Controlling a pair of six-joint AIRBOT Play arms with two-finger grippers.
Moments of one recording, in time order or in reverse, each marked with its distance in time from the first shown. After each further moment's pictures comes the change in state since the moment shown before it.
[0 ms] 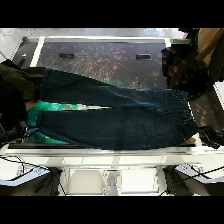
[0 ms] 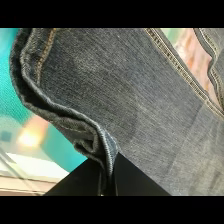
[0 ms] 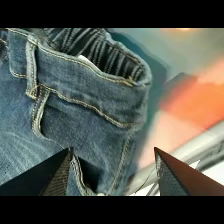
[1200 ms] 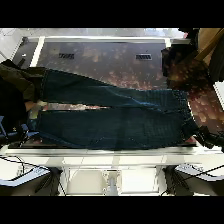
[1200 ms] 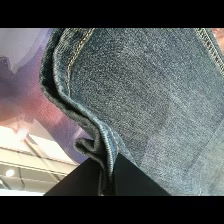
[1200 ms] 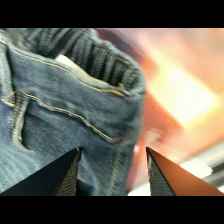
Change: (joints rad) left arm -0.001 0.000 0.000 0.113 0.020 -0.061; right arm 0.009 -0.081 -0.047 0.051 -0.075 -0.055
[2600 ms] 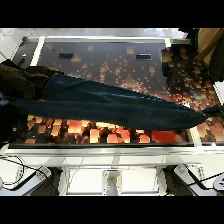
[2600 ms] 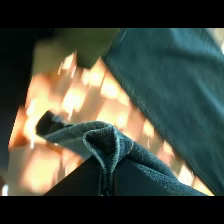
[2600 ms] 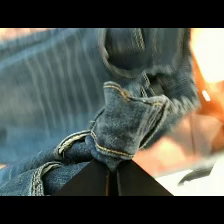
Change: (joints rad) left arm -0.303 0.081 0.557 0.124 0.080 -0.328; right arm 0.234 0.213 0.502 -0.152 0.375 0.316
